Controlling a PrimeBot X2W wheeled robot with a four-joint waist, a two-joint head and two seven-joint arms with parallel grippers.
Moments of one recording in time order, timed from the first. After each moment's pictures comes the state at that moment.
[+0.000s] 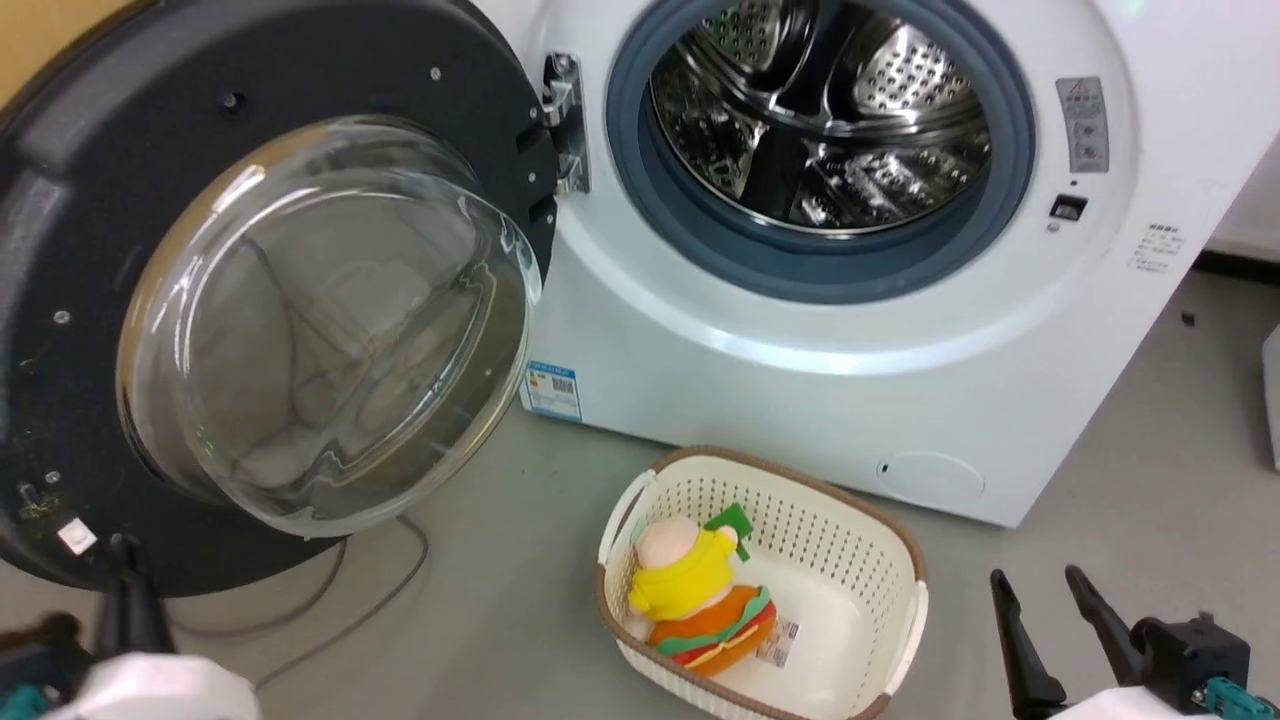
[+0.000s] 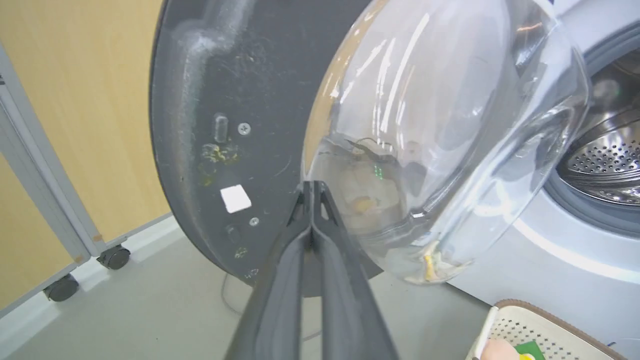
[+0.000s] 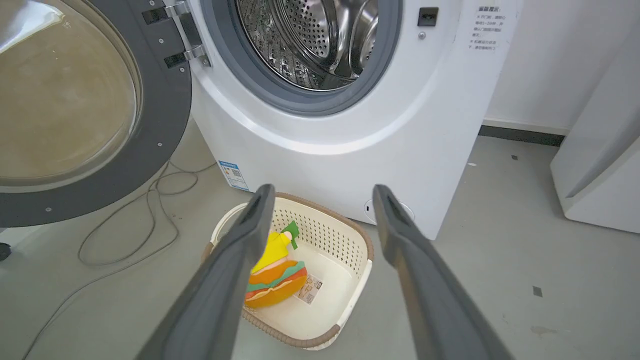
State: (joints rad) left arm -0.03 0.30 0.12 0.26 -0.40 0.14 -0.26; right arm 0.11 -0.05 -0.05 0.03 0.14 0.13 -0.02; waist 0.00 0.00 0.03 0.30
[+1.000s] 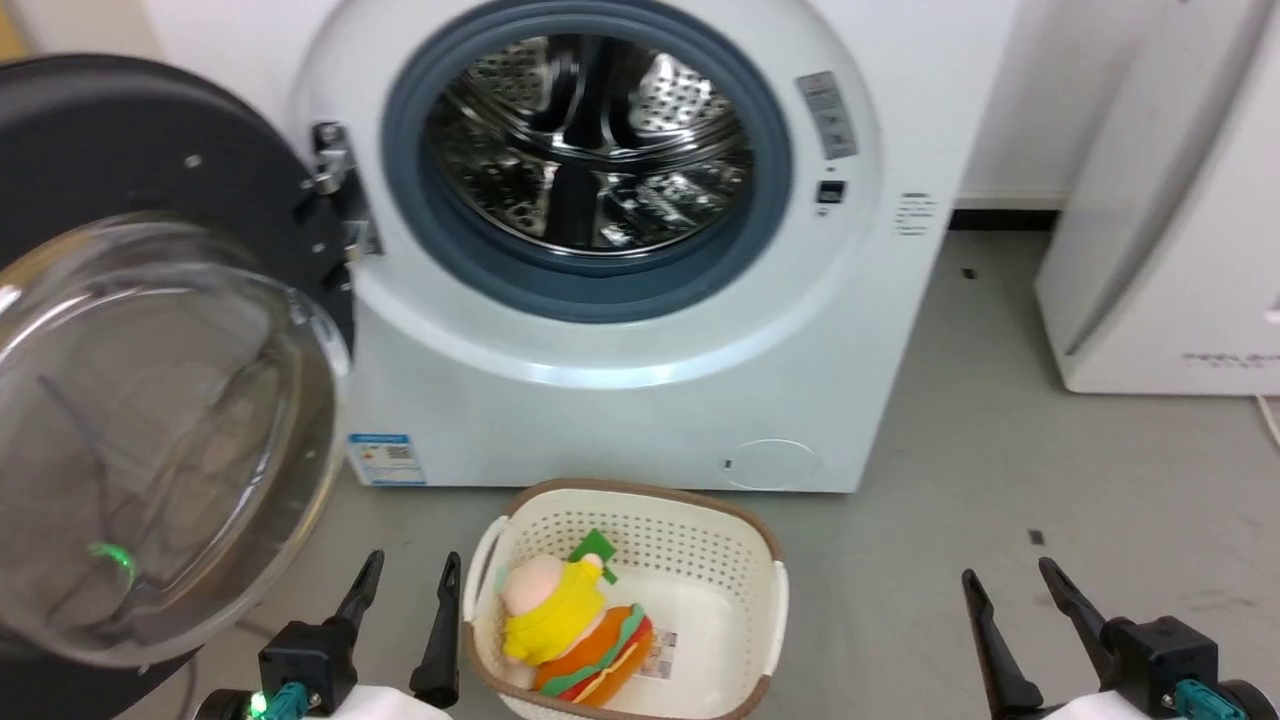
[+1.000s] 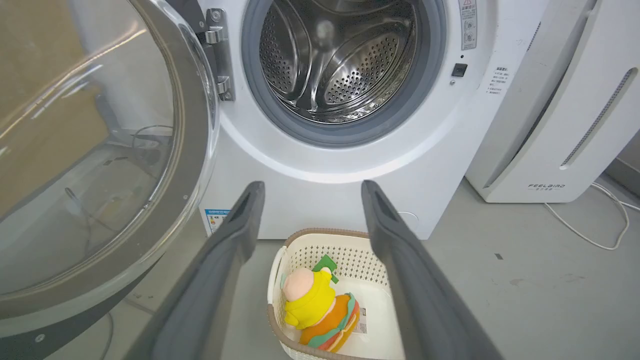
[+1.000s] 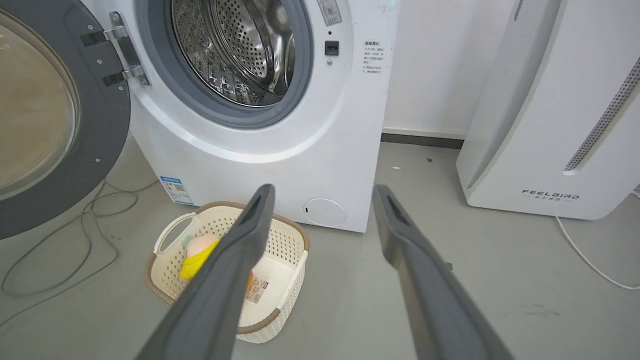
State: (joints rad) left arm 0.05 0.20 -0.20 0.08 -0.29 0.09 -0.15; right arm 0.14 -0.05 -0.01 -0.04 0.07 0.13 0.00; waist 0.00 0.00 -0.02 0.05
